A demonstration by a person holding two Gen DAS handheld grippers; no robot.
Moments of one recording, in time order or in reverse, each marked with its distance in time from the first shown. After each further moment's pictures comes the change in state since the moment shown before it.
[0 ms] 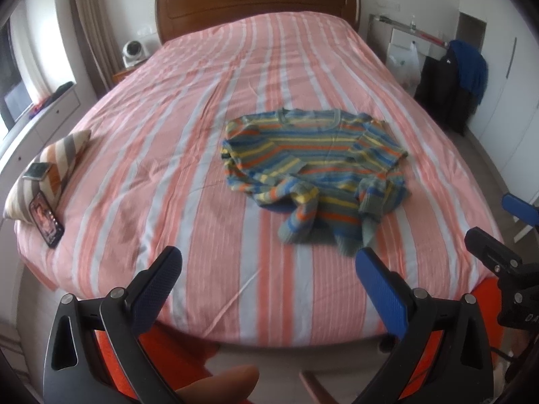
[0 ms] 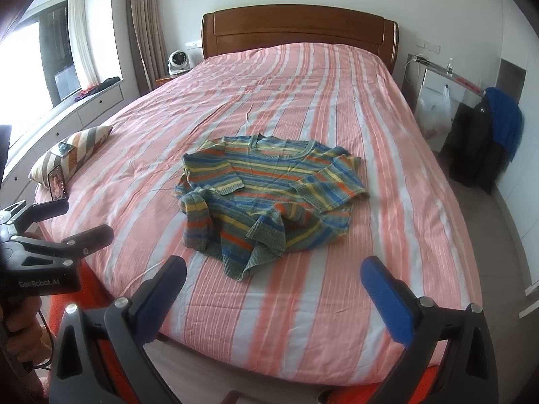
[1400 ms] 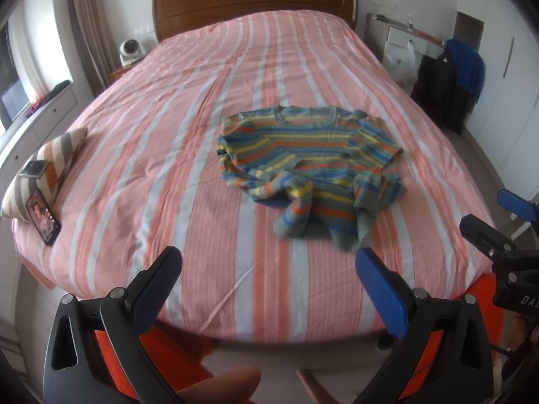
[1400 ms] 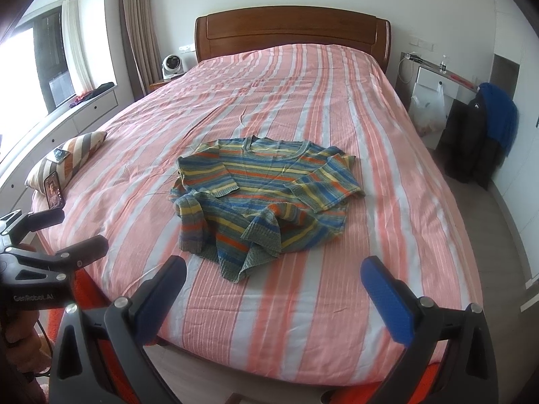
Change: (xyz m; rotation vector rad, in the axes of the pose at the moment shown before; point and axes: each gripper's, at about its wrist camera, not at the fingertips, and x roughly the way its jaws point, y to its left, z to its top) left arm 0.000 -0.001 0.000 -0.008 0.016 -0.020; right arm 0.002 -0.004 -0.002 0.032 0.000 -0.030
